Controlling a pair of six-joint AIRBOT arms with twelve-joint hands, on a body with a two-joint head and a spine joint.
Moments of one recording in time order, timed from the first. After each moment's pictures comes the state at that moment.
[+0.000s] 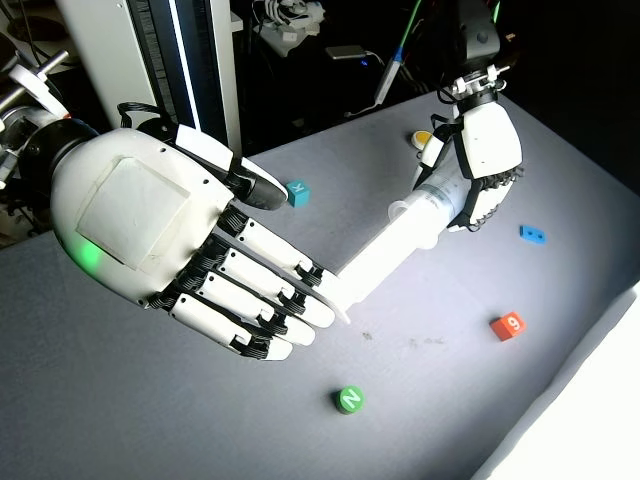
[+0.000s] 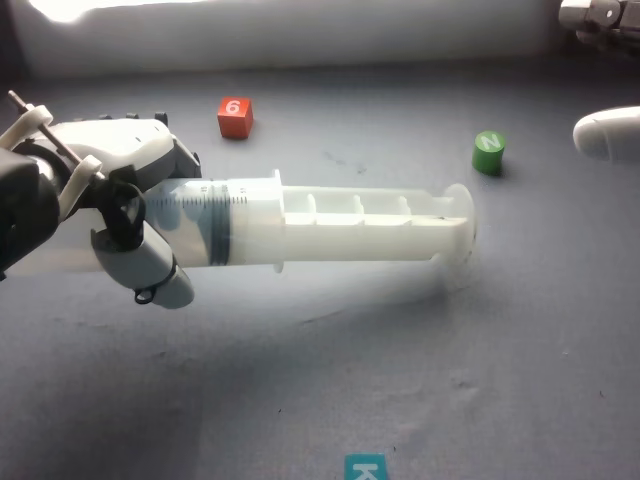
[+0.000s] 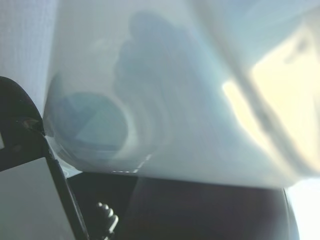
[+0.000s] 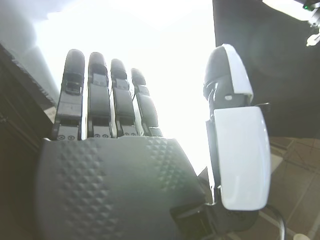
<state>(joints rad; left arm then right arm) 0.54 -0.91 0.87 -1.58 -0.56 2.21 -0.42 -0.58 0.70 0.49 0.45 -0.83</state>
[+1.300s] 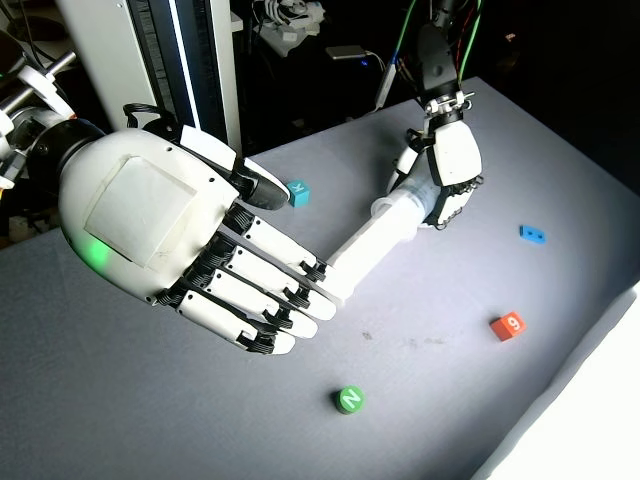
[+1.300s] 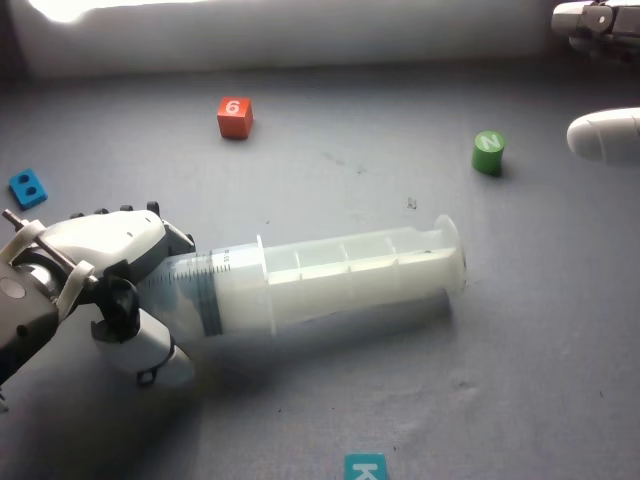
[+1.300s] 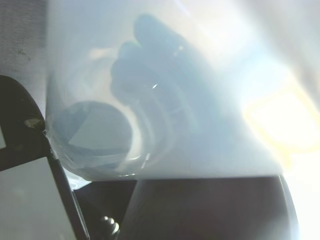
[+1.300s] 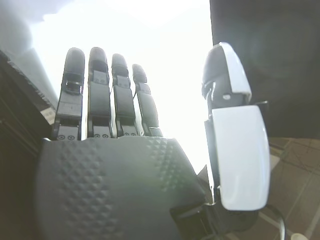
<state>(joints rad) 0.83 -0.96 0.86 -1.22 -0.64 1.70 -0.42 -0.58 0.70 0.48 0.46 -0.83</state>
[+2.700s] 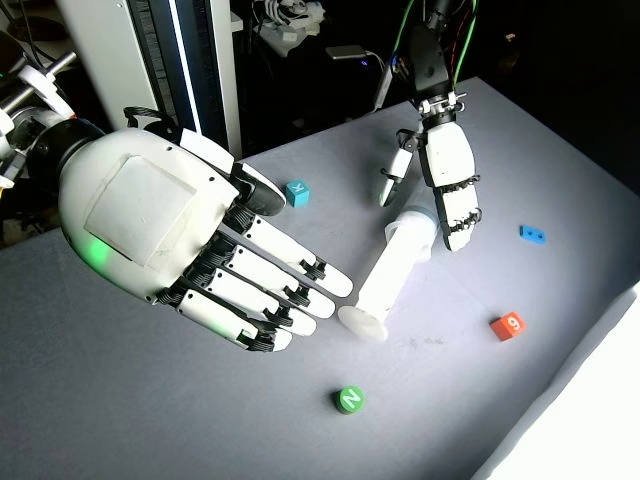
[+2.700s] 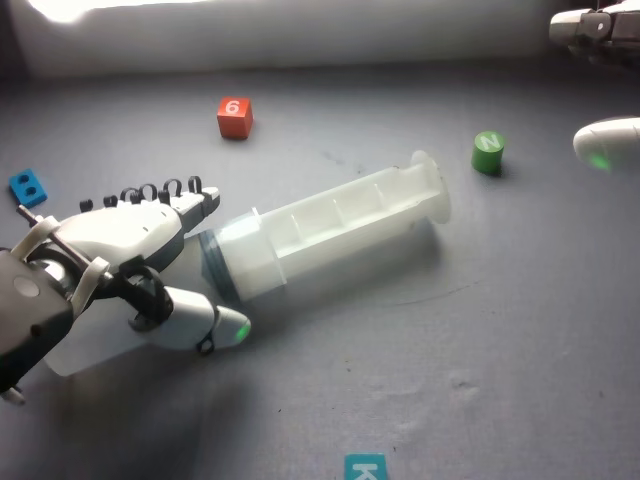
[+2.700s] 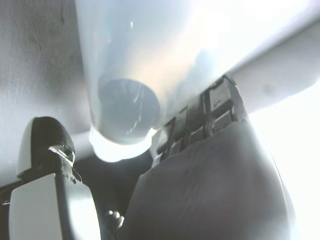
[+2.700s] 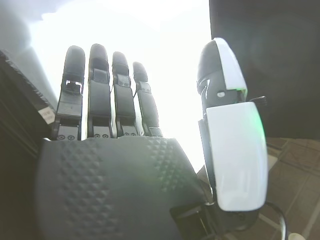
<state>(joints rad) 0.80 -0.97 0.84 -1.20 -0.66 1.70 -0.43 -0.58 0.70 0.47 0.47 -0.83</state>
